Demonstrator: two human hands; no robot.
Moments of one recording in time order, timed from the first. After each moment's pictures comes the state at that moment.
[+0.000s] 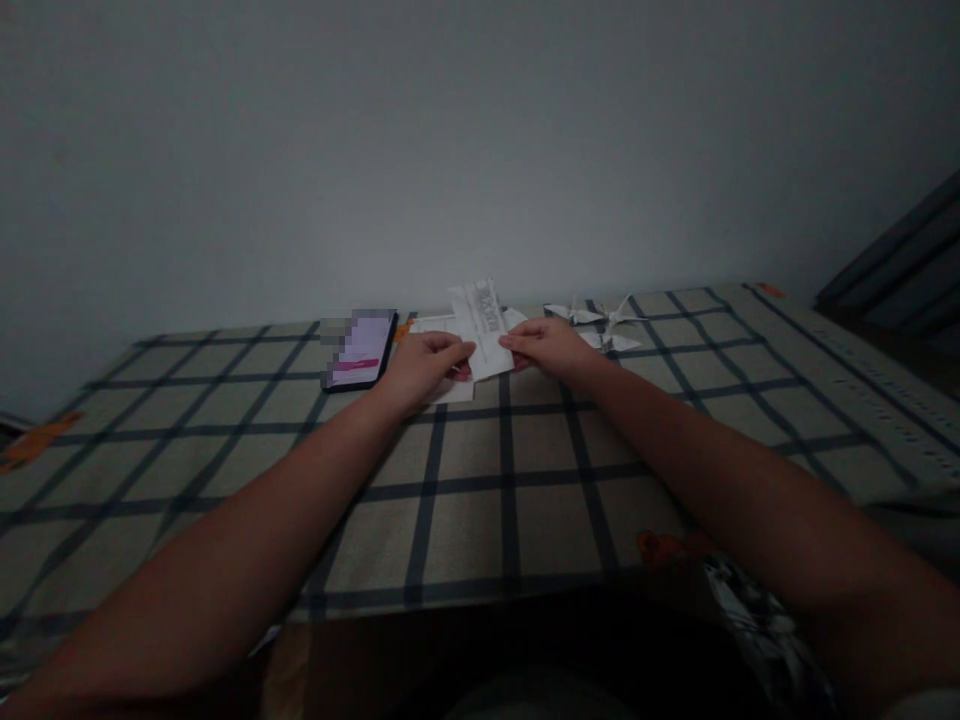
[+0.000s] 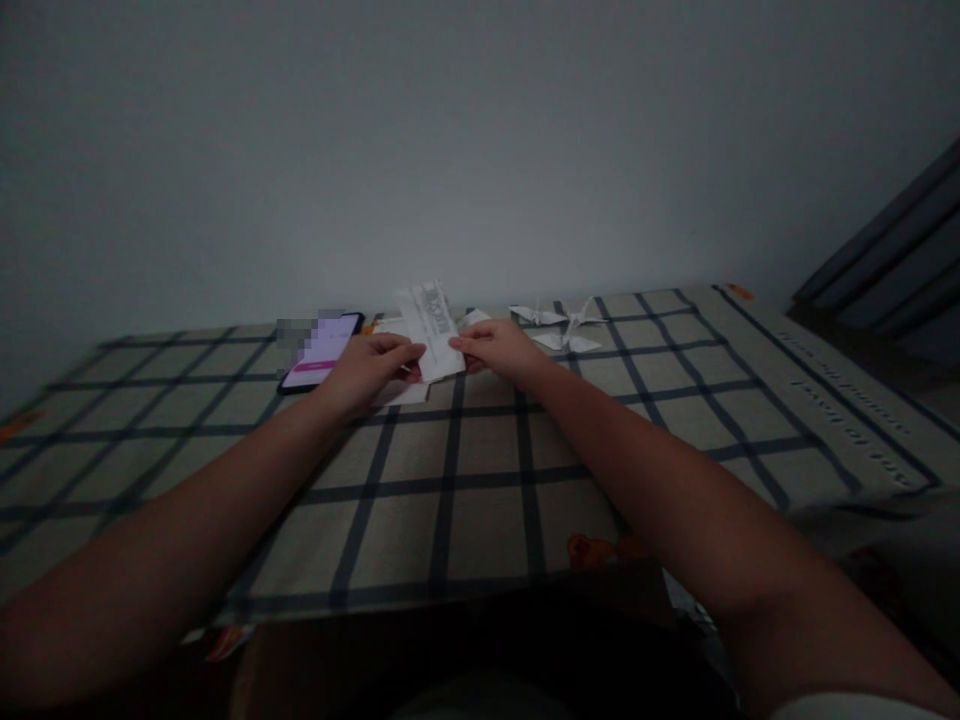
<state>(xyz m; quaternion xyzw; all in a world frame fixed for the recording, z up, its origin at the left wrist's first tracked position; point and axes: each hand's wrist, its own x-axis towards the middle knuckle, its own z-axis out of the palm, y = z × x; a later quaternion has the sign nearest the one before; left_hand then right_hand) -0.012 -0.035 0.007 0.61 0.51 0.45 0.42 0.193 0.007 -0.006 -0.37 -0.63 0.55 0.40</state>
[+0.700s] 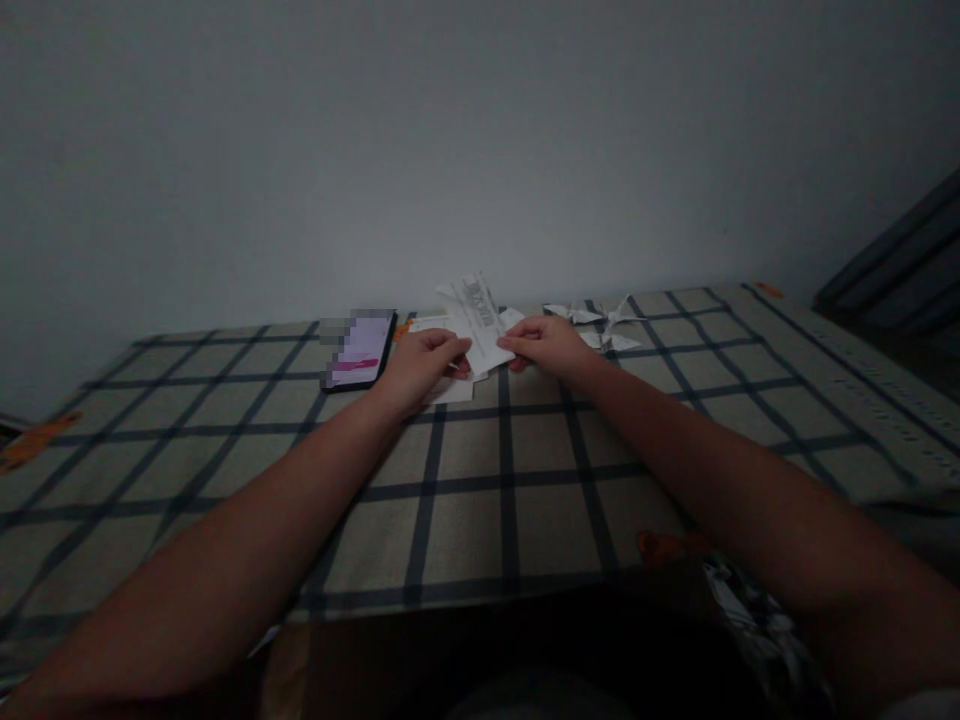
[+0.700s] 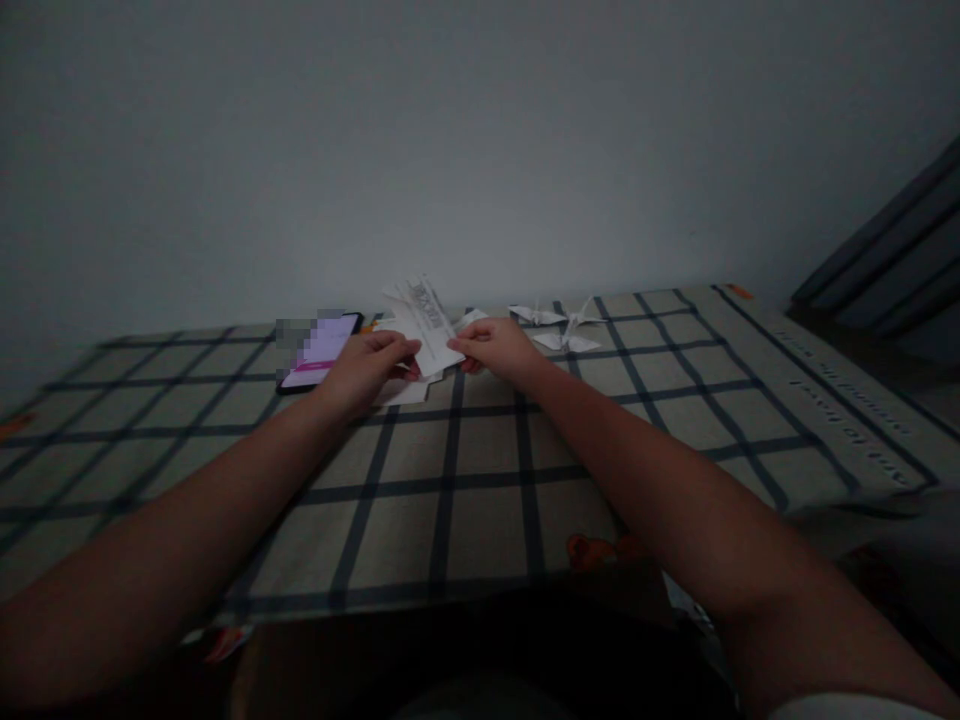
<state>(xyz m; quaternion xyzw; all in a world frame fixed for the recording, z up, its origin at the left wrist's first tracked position) -0.013 -0.030 0.001 0.58 0.49 0.48 0.44 0.192 -0.006 0.010 -0.42 -0.65 0.50 0.39</state>
